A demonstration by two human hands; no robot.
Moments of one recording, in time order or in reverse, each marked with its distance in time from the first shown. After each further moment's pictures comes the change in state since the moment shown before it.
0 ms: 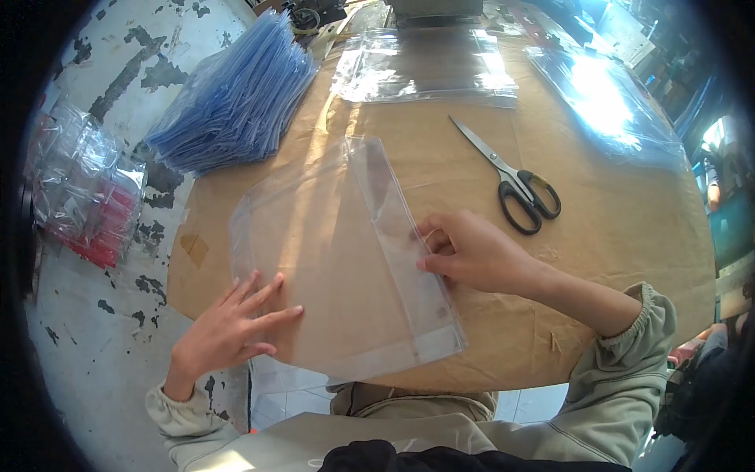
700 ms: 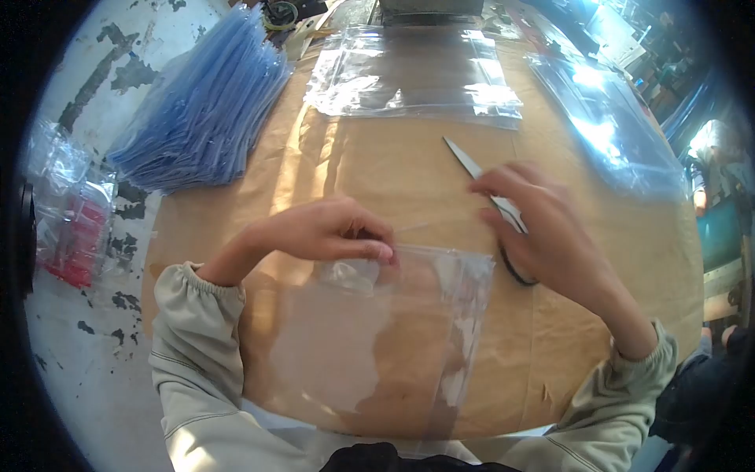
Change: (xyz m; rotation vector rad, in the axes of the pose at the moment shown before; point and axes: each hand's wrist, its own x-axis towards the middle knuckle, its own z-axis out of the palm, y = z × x) left_hand 0.228 -0.048 -0.041 -0.970 -0.126 0.458; right_hand 0.010 -0.011 -0.072 -0.580 0.417 -0.179
